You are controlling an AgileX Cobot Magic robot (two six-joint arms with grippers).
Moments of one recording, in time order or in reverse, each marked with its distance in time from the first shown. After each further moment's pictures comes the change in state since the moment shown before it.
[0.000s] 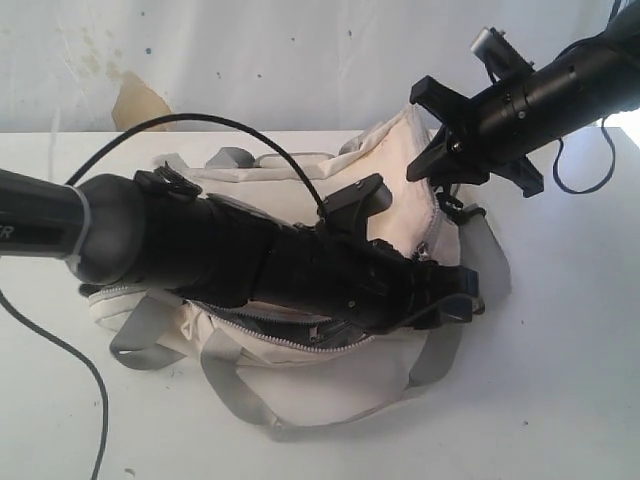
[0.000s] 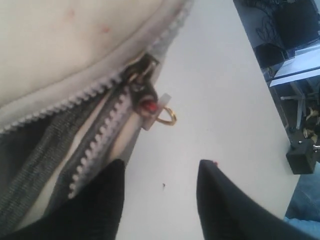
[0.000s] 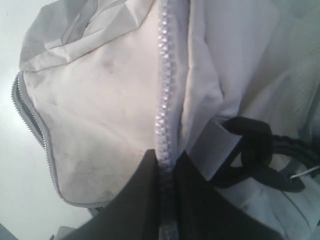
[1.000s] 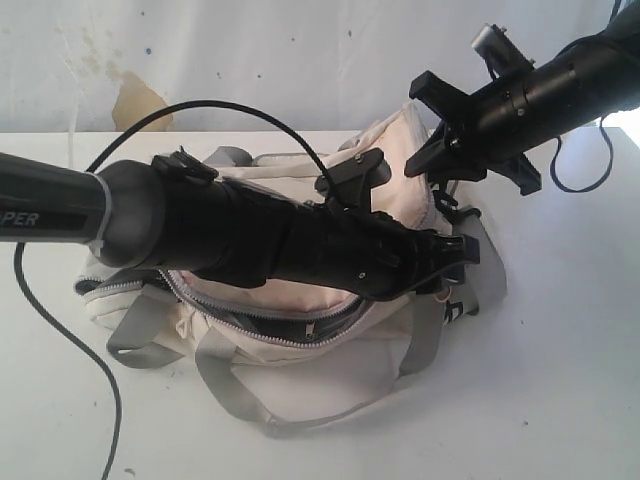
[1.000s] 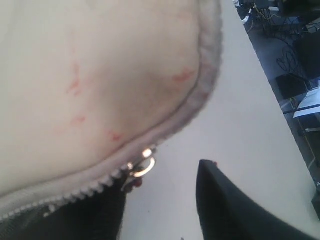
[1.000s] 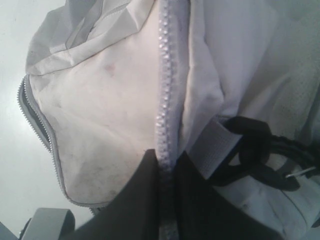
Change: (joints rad) left arm 0.002 0.026 -0.085 -0.002 -0.131 -0.002; right arm 0.000 0.000 0.000 0.018 0.002 -0.009
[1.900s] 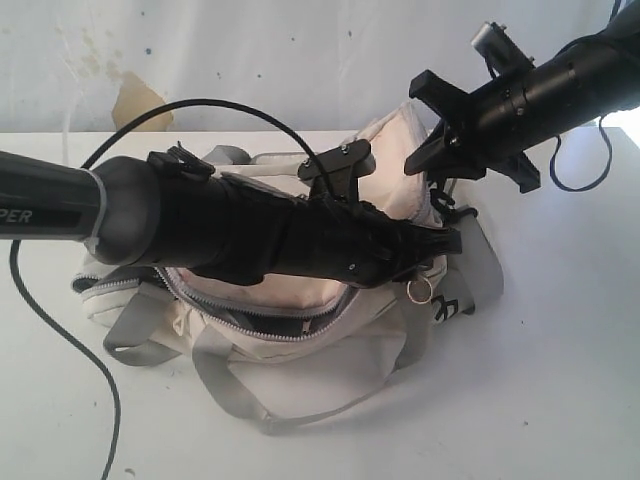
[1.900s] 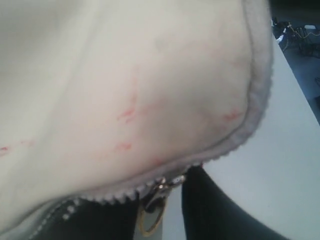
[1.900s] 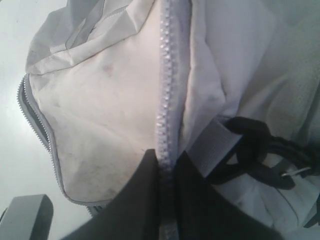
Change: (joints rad) left arm 0.001 -0.007 0.000 0.027 -0.150 0.000; right arm 0.000 0.000 -0.002 0.007 -0.006 -0.019
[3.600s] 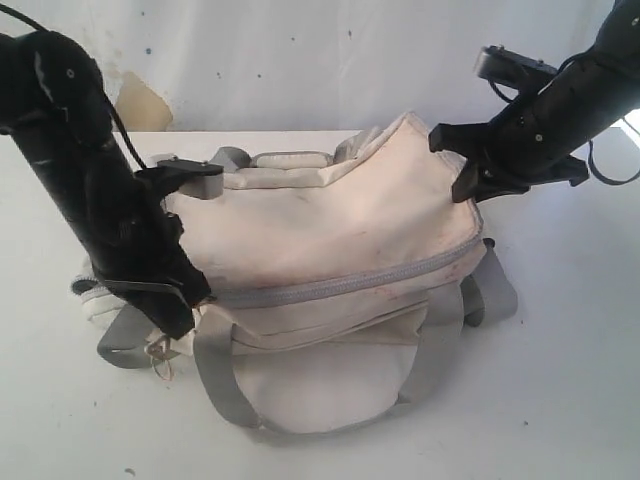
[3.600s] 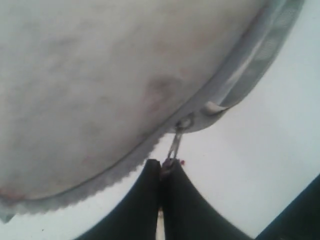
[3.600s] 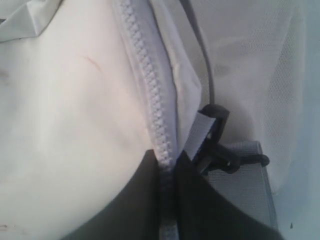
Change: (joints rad) left arm 0.407 -0.226 0.005 1.358 1.062 -0.615; right arm 0.006 0.000 0.000 -0.420 -0.095 0.076
